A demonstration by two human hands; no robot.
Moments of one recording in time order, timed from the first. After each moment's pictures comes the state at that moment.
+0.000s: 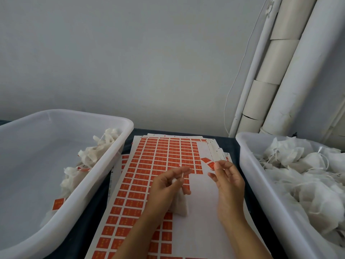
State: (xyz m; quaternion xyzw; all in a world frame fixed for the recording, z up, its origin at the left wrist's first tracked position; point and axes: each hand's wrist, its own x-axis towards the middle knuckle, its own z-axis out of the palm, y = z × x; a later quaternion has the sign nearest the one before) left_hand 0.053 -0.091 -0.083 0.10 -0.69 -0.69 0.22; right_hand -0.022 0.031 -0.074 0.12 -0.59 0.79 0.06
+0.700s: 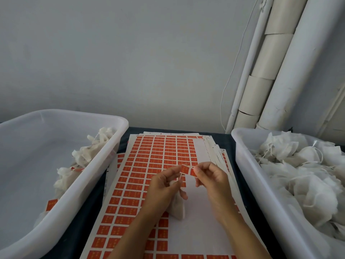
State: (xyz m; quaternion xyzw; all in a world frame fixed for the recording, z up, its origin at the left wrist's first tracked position) left_hand 0.051 -0.088 -0.084 0.09 -0.69 -0.69 0.21; right_hand -0.021 0.030 -0.078 0.21 -0.69 0.69 -0.02
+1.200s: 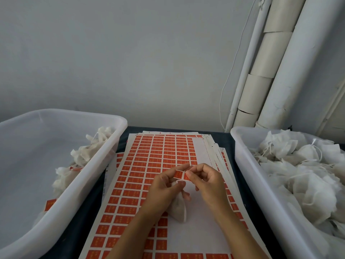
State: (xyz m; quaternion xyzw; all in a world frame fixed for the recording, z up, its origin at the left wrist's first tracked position) left_hand 0.053 -0.090 -0.085 0.03 -0.71 -0.68 0.16; right_hand -0.020 0.025 -0.082 0.23 -0.75 0.62 -0.01
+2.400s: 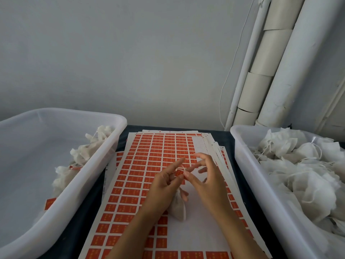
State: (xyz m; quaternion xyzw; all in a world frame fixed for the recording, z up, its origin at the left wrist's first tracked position) left_hand 0.052 -0.088 -0.086 0.04 -0.72 -0.67 0.17; right_hand -0.021 0.025 -0.085 0.28 -0.81 0.51 0.10
